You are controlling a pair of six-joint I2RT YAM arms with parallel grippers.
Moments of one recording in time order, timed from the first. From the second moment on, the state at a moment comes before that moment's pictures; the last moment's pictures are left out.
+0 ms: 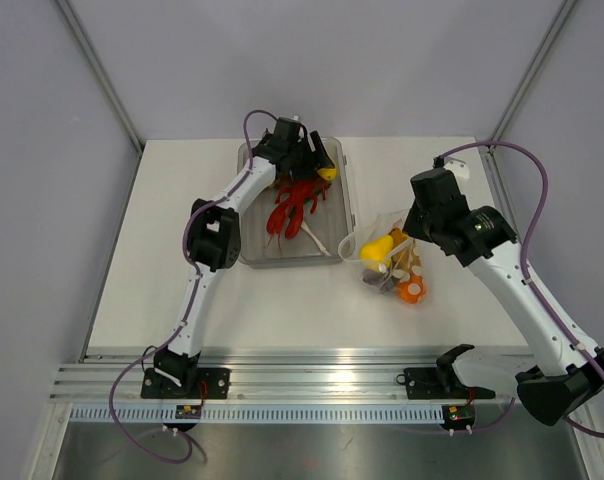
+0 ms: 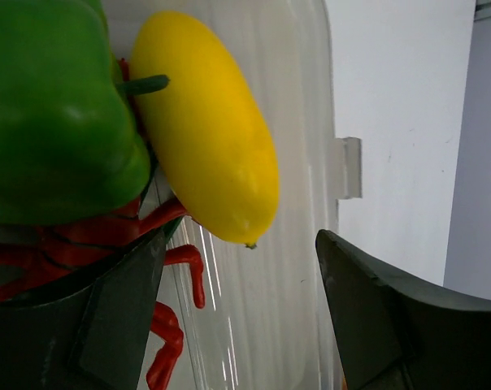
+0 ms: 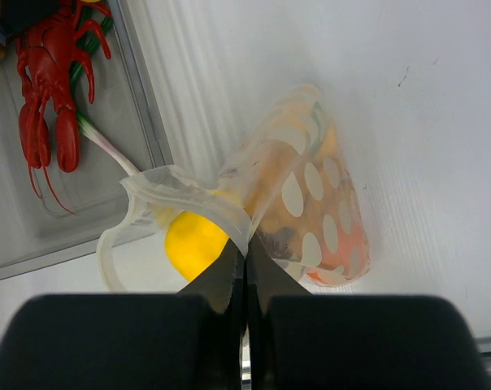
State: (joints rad) left arm -0.41 2.54 2.36 -0.49 0.26 -0.72; right arm 0.50 1.17 1.35 -0.97 0.40 0.66
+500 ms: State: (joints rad) left arm -0.41 2.59 2.39 -0.42 0.22 -0.77; right arm 0.50 1.17 1.32 -0.96 0.37 0.66
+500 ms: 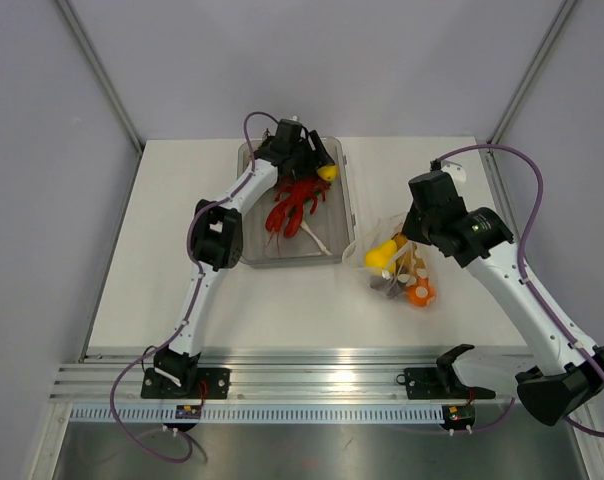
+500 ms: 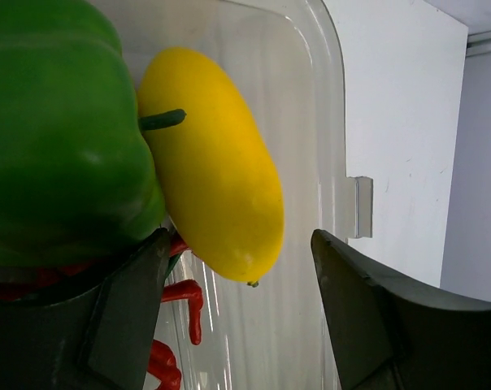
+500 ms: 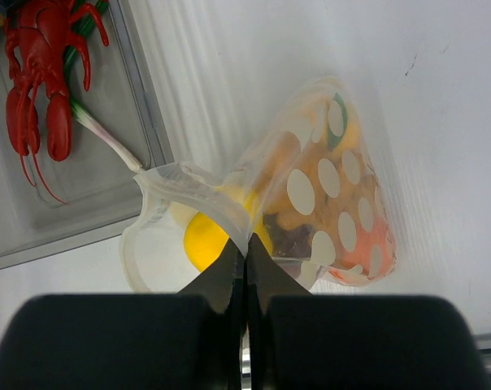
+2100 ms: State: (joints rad) left arm -0.55 1.62 1.45 -0.30 0.31 -0.62; right arm 0.50 1.15 1.25 -0.88 0.35 0.66
